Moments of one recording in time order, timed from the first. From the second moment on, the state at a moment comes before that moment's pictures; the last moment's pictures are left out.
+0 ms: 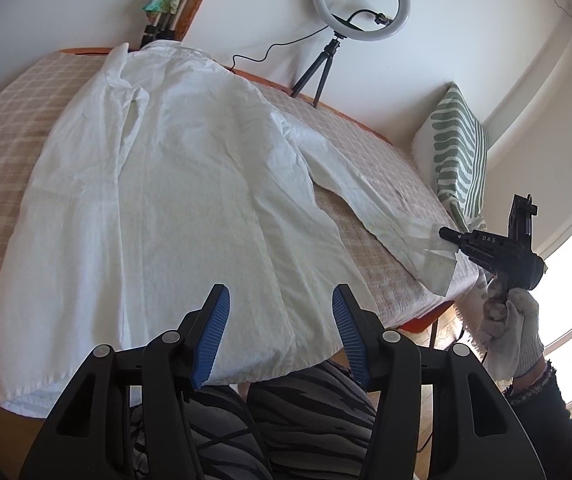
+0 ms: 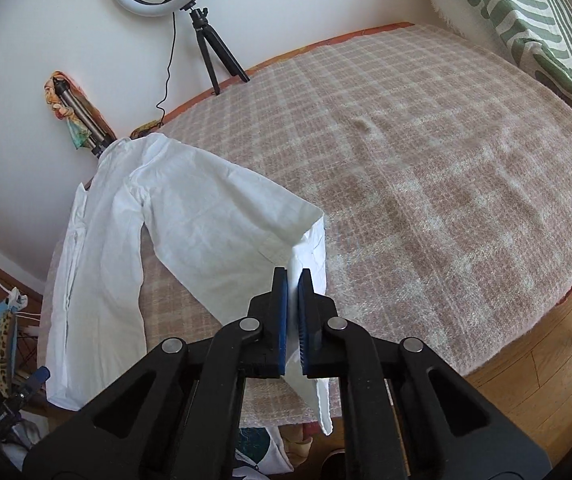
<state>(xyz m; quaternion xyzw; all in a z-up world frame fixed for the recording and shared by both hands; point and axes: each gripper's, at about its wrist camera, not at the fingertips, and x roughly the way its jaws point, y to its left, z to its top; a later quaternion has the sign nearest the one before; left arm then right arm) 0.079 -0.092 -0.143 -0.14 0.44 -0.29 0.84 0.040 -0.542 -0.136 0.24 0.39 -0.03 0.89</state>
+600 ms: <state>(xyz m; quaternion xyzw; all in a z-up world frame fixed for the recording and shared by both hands) 0.086 -0.081 -0.156 -0.20 0.44 -0.31 0.82 0.046 -0.320 -0.138 0.11 0.44 0.26 0.85</state>
